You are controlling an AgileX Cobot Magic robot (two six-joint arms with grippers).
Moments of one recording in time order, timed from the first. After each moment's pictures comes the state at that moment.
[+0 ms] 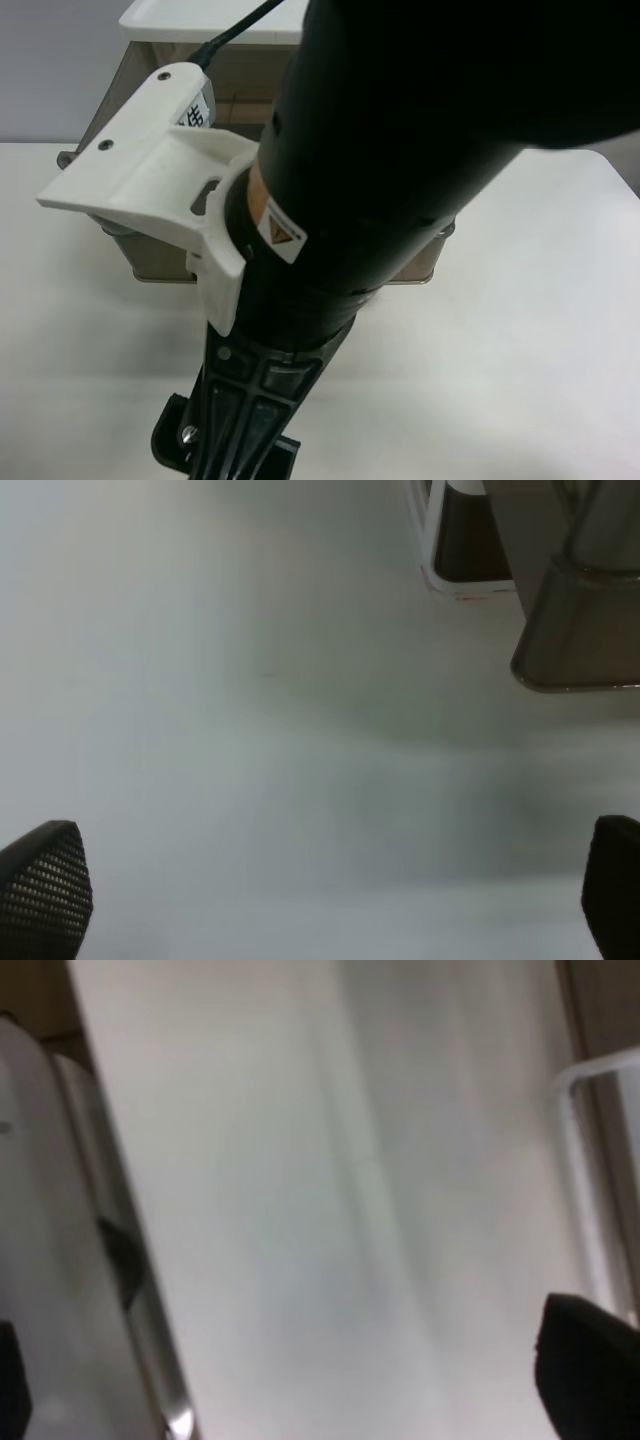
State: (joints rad) left arm 0.05 -0.01 -0.51 -0.08 1.06 0.14; right arm 1.28 1.54 -1.25 -0.09 1.00 -0.03
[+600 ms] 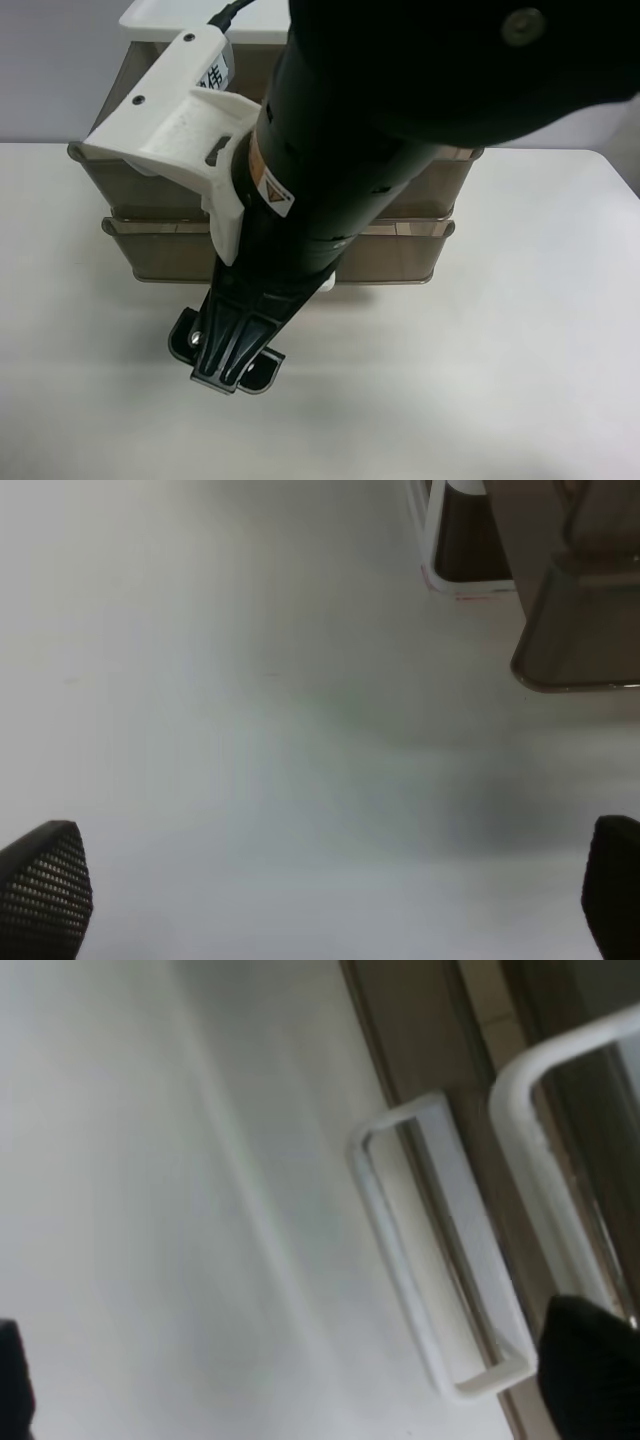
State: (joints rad) left arm 0.05 -0.01 -0.51 -0.08 1.06 0.14; right arm 1.21 1.56 -1.25 -0.24 0.93 0.05
